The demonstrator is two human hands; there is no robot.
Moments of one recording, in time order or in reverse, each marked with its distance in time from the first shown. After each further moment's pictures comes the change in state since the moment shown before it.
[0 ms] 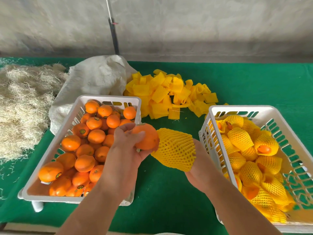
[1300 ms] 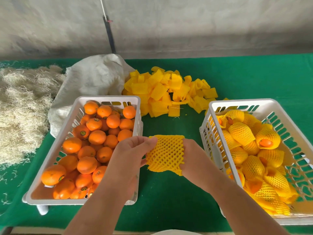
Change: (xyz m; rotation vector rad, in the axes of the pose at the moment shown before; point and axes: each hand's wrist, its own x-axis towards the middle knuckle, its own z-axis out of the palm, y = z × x) left_hand 0.004 0.000 -0.002 0.438 -0.040 -0.131; right_hand -0.002 -0.011 0.004 -0.829 -0.165 -0.252
